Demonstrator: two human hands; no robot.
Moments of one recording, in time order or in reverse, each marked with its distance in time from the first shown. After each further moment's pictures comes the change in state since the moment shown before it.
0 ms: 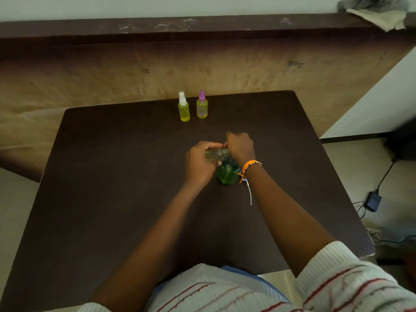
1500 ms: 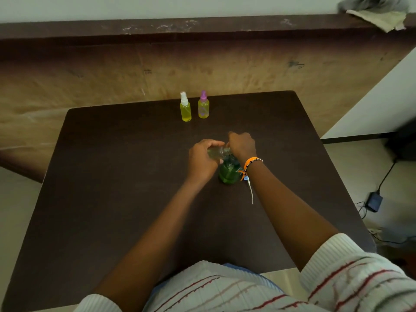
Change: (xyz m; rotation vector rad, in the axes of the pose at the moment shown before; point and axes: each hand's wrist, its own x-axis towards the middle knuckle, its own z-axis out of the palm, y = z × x) left_hand 0.002 0.008 -0.003 0.049 -0.020 -0.013; right_hand 0.003 -0.002 -0.002 0.010 0.013 0.039
